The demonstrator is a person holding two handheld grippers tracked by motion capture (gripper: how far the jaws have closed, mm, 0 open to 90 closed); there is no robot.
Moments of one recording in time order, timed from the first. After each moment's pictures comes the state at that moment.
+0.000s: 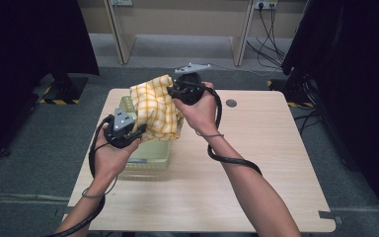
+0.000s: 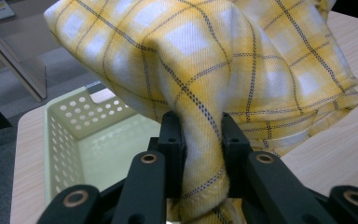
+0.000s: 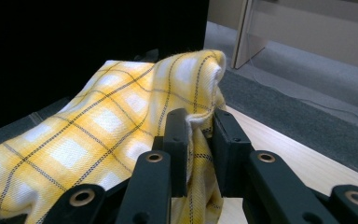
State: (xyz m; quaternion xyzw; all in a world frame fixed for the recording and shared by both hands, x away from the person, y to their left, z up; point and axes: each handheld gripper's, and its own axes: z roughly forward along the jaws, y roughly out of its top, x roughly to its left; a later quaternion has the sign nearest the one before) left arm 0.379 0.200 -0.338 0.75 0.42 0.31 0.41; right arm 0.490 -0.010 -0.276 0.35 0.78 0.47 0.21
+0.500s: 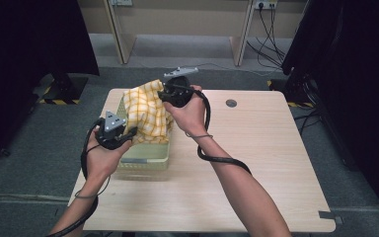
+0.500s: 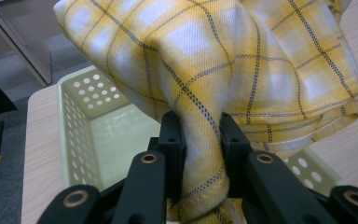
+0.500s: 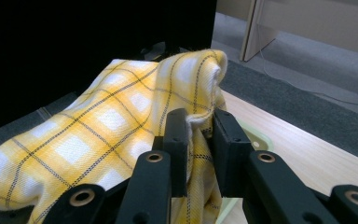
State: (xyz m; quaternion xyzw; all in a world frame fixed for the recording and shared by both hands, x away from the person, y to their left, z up) left arm 0.382 0.219 -0.351 0.74 0.45 0.31 0.39; right arm 0.496 0.013 -0.292 0.35 0.79 0.47 0.19
